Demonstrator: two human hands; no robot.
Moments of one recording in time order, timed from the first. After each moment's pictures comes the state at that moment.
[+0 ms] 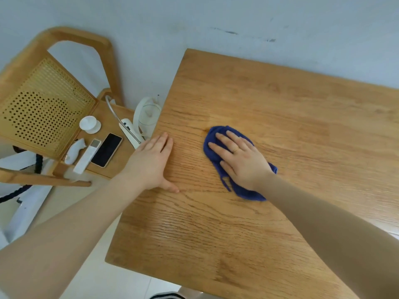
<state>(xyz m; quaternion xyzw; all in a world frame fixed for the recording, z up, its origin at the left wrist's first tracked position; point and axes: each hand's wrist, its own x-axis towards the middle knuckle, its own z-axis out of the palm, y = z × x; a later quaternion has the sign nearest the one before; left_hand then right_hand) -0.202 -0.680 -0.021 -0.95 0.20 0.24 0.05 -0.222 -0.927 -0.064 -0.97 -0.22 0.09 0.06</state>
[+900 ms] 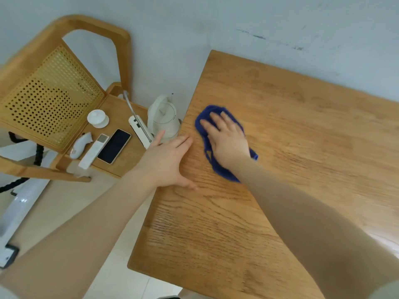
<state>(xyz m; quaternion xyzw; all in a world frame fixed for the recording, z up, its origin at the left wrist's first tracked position) -0.190 -0.640 -0.029 -0.95 0.25 0.19 -0.04 -0.163 -0.821 -0.067 -0.99 -0.12 0.05 0.09</state>
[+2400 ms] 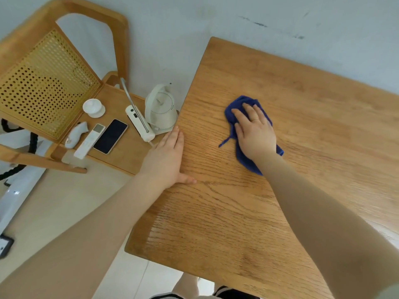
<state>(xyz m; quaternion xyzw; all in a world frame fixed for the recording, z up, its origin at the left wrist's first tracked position) -0.220 -0.651 -0.040 -0.96 0.15 0.24 -0.07 -0.177 -0.880 -0.073 -0.99 -0.01 0.02 0.10</state>
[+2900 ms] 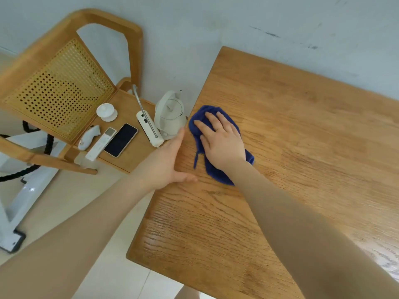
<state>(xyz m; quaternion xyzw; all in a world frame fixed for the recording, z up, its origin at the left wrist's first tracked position) -0.214 -0.635 -0.029 -0.92 0.10 0.25 -0.28 -0.174 -0.801 -0.068 -0.98 -0.14 0.06 0.11</state>
